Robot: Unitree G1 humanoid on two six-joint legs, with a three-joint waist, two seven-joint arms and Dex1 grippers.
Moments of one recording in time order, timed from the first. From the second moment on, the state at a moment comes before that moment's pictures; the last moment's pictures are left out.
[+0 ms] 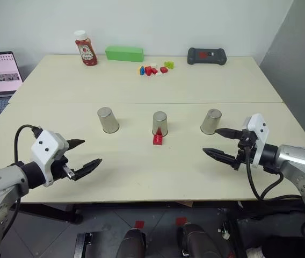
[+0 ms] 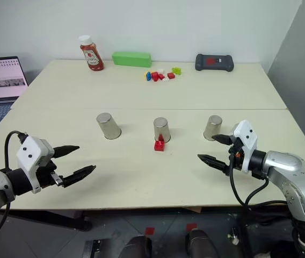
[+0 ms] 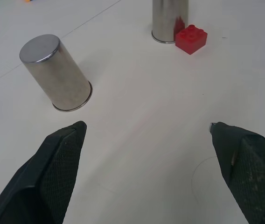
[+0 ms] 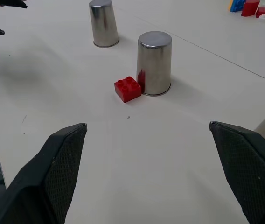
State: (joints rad) left arm 0.13 0.89 0.44 -0.43 -0.48 0.54 -0.84; right arm -0.26 -0.73 -0.11 -0.44 0.58 0.73 0.78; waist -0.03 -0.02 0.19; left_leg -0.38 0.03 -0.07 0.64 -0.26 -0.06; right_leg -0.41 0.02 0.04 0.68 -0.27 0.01
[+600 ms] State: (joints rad) left arm 0.13 0.89 0.44 -0.44 -0.49 0.55 -0.84; right arm -0.26 -0.73 -0.11 -0.43 0.57 0.72 0.80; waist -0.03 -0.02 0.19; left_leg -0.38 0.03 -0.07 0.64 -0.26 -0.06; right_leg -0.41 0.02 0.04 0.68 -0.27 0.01
